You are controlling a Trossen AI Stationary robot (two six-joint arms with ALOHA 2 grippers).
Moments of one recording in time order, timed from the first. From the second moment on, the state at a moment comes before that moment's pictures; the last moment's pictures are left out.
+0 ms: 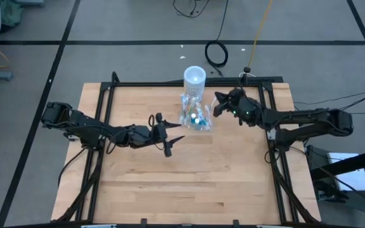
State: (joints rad) left arm -0.16 1.45 0.69 0.64 -0.44 0.15; right arm -0.26 1.14 0.58 0.38 0.53 0.35
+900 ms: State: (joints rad) left arm -0.16 1.45 0.69 0.58 -0.34 0.09; right arm 0.09 1.14 0.73 0.51 1.08 -0.09
